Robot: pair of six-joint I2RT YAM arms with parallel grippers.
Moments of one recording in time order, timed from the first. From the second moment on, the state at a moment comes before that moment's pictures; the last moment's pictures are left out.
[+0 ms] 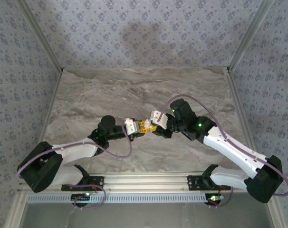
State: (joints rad) left arm -0.75 1.28 0.44 0.71 0.58 0.30; right arm 0.72 1.13 0.94 -0.52 -0.42 -0.53
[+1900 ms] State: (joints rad) left arm -0.74 1.39 0.49 0.83 0.46 0.03; right arm 0.50 1.00 0.80 -0.23 -0.65 0.16
